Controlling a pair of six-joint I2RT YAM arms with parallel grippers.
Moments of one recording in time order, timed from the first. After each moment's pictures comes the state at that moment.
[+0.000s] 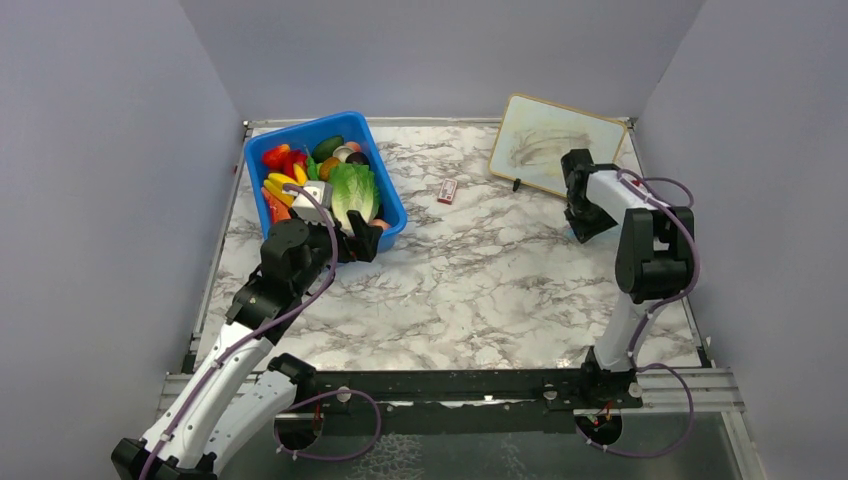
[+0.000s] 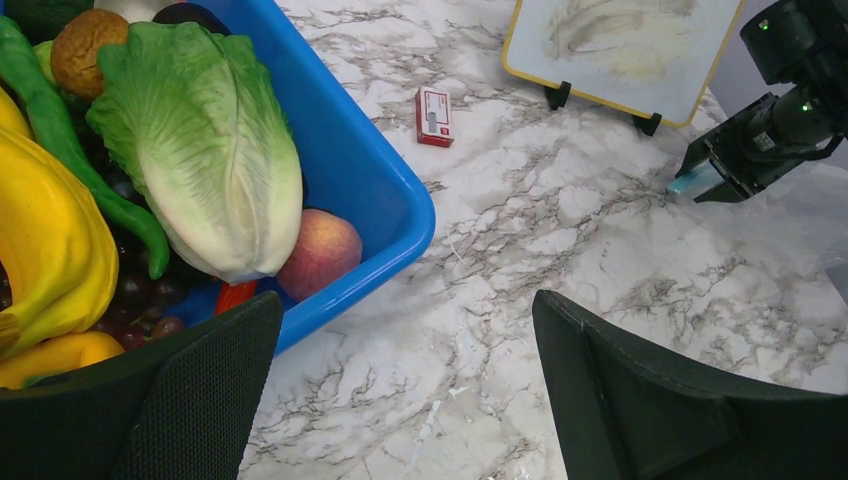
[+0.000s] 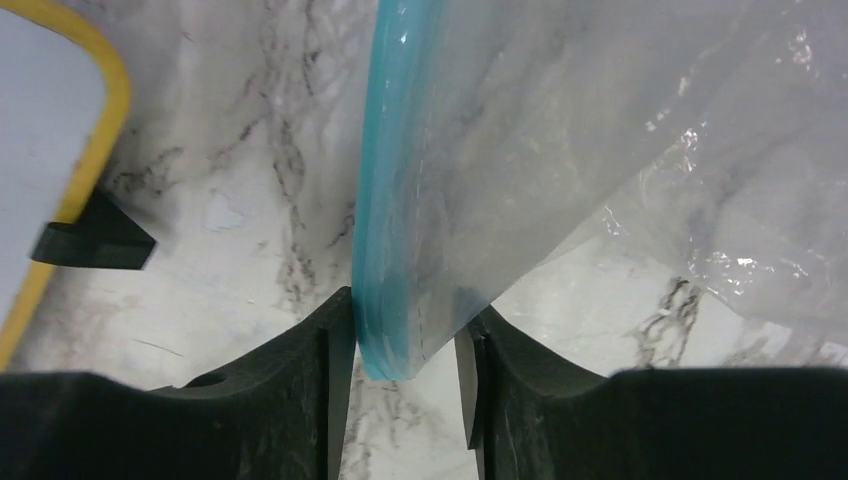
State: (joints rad) left arm -0.46 0.70 0.72 -0.27 -0.02 -0.36; right arm 0.04 1.92 1.39 -0.91 0.54 1.35
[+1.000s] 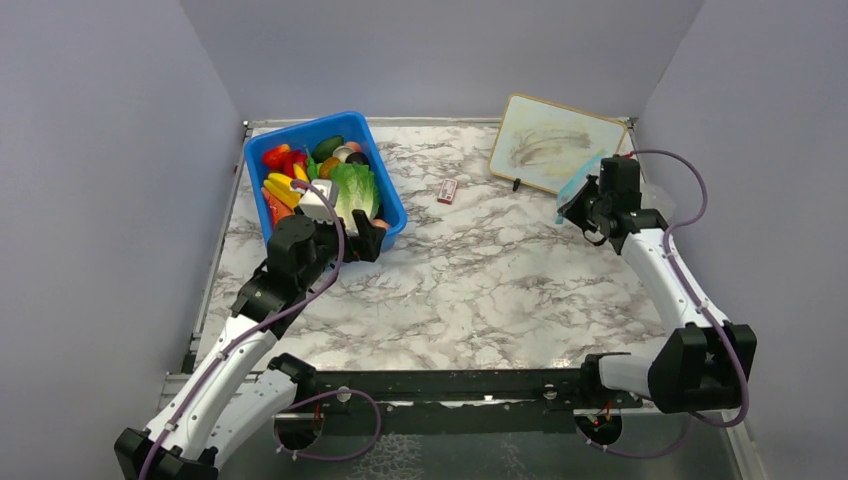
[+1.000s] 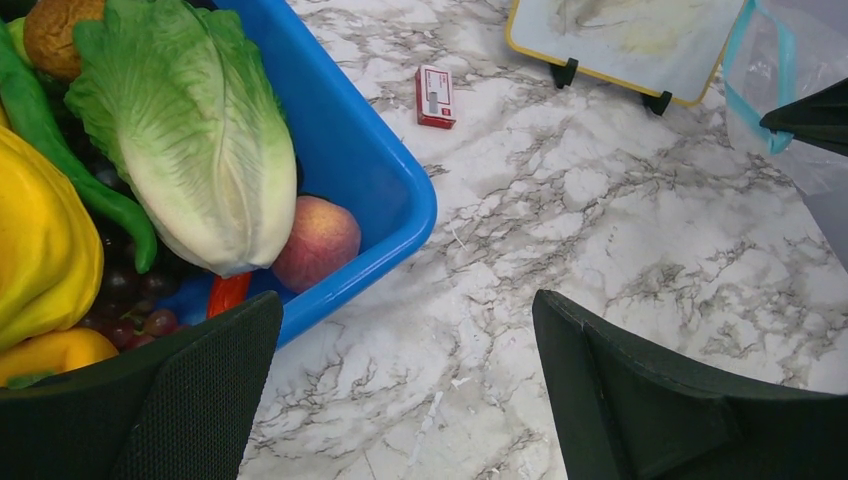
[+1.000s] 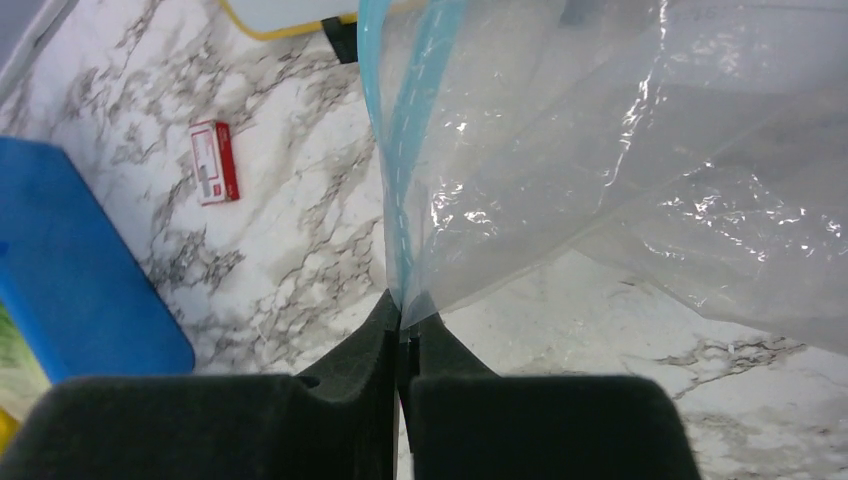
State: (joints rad) left arm -0.46 0.74 0.72 -0.27 0.00 -0.35; right arm 0.04 1.28 0.98 -0.44 0.02 0.66
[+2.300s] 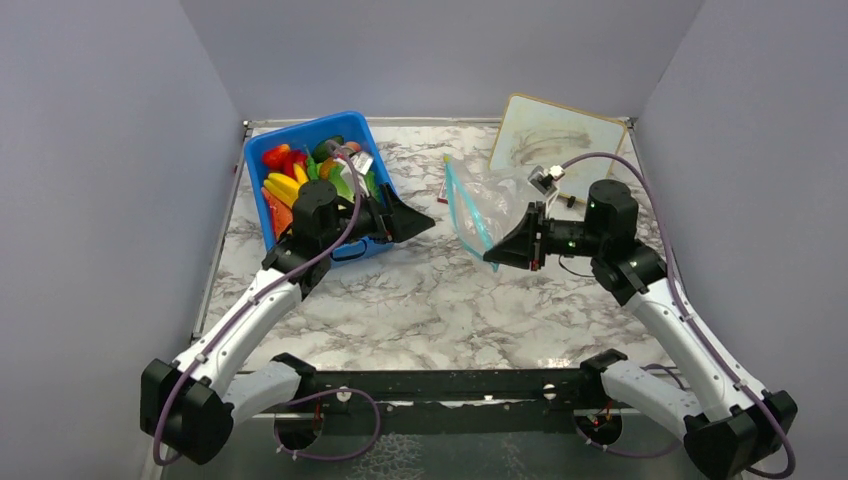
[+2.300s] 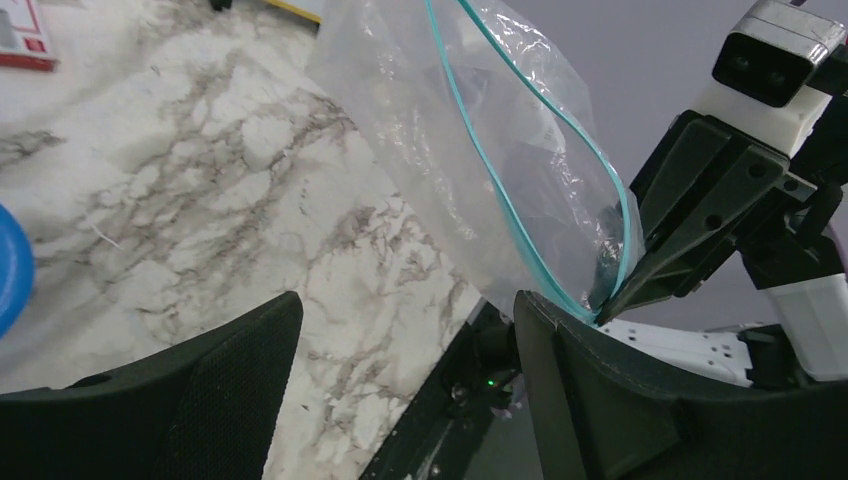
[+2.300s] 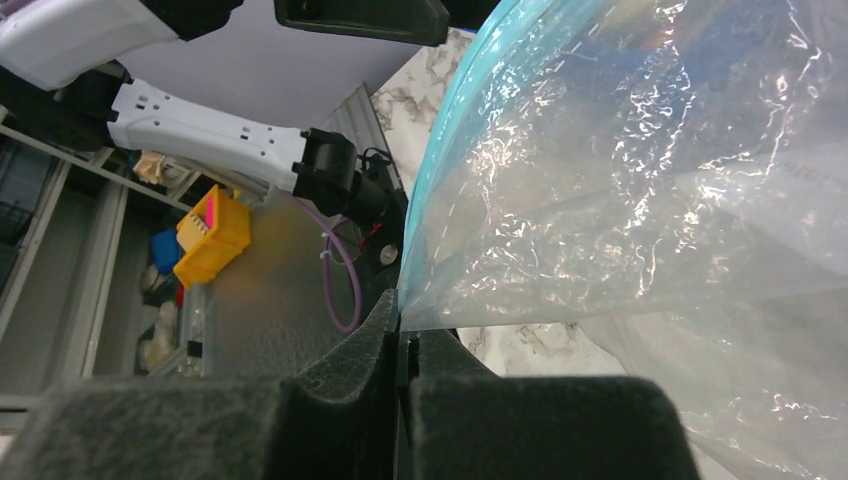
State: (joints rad) left arm -0.46 1.02 0.84 0.01 0.54 -0.75; right arm 0.37 0.92 0.90 -0.26 -0.95 0.38
